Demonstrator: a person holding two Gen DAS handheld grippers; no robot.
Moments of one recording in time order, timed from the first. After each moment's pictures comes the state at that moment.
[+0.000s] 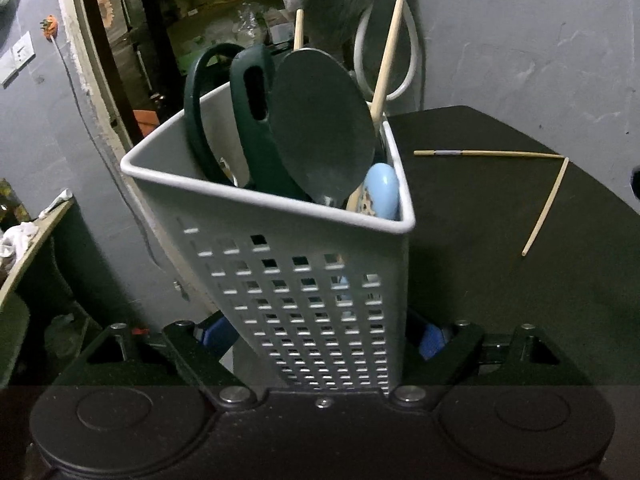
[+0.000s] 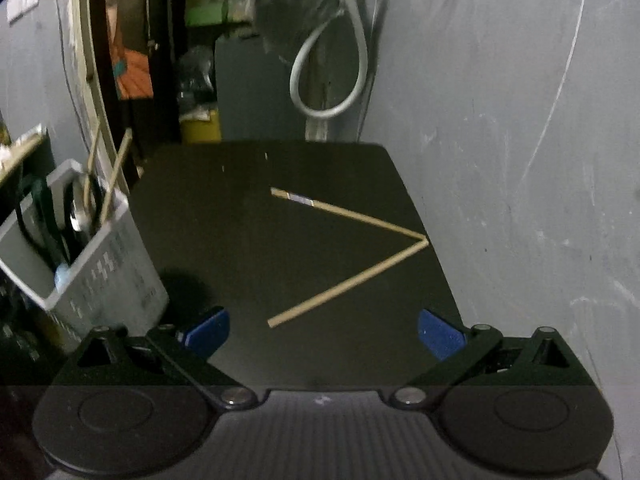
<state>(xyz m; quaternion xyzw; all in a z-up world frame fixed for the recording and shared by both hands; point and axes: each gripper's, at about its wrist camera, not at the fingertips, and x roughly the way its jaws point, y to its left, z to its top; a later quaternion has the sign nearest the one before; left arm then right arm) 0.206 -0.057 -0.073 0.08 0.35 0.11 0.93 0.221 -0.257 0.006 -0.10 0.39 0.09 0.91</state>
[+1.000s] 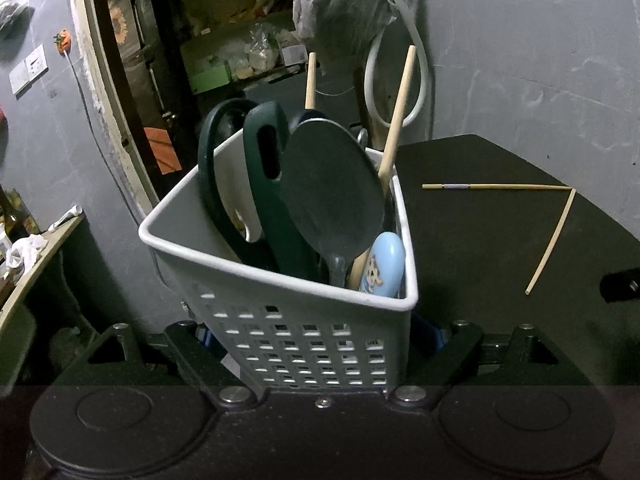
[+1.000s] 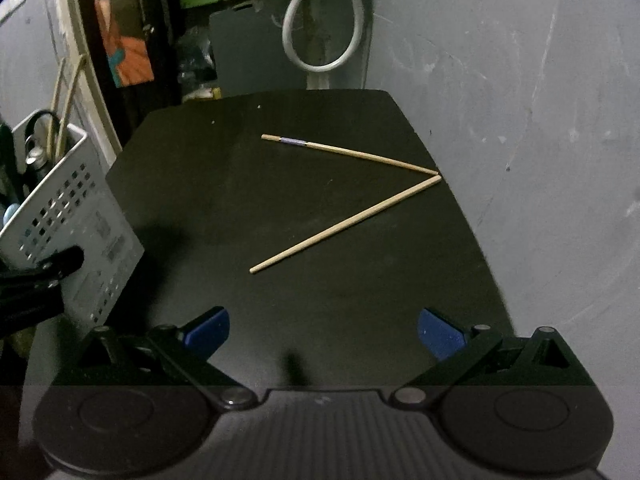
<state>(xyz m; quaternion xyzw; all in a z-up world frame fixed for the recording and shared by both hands) 0.207 -0.062 -0.061 0.08 0.31 0.11 0.94 0.245 -0.287 -0.055 -0.02 0.42 0.12 0.90</state>
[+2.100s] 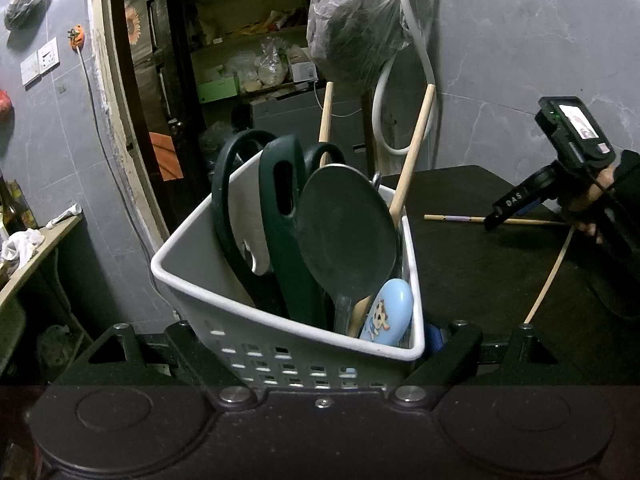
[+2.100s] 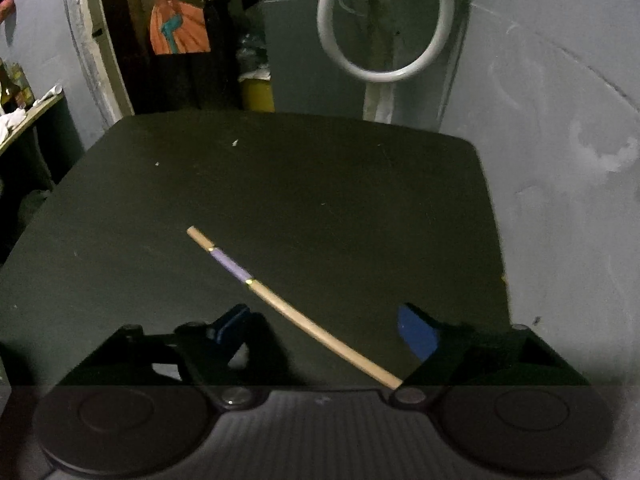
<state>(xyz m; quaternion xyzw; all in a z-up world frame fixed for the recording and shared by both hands) 0.212 -0.056 -0.052 0.05 0.28 0.12 0.95 0.512 -0.262 -0.099 -0.10 0.43 0.24 0.86</state>
